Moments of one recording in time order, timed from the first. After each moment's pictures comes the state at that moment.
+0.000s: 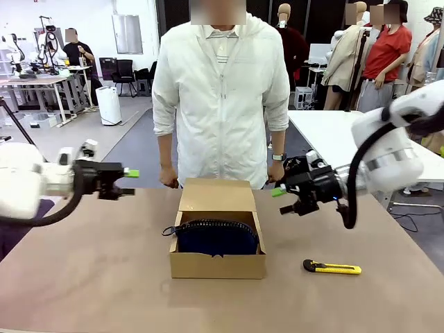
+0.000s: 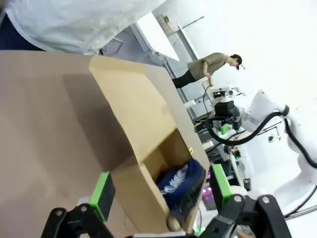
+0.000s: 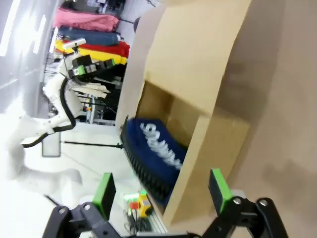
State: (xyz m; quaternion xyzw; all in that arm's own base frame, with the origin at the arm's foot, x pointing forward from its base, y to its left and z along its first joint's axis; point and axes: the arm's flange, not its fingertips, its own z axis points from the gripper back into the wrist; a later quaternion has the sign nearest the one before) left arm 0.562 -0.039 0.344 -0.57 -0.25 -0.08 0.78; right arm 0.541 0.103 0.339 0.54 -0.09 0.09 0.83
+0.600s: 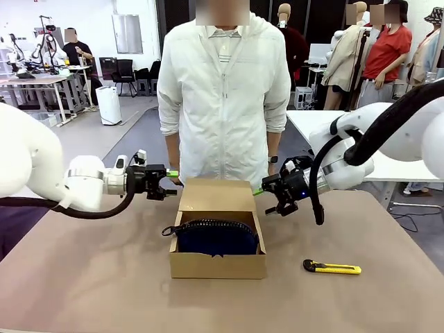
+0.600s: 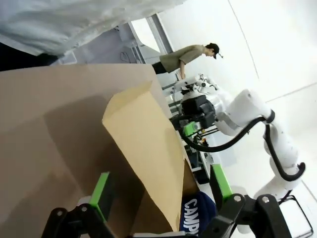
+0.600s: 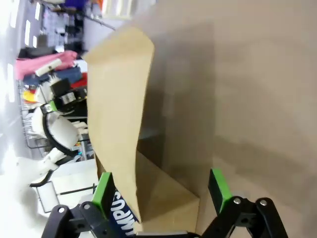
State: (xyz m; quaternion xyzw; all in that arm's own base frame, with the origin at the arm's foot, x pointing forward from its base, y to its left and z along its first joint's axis) left arm 0.692 -0.118 0.264 -0.65 -0.17 -0.09 0.74; right arm 0.642 0.128 0.273 0.50 -0.04 -0.03 0.87
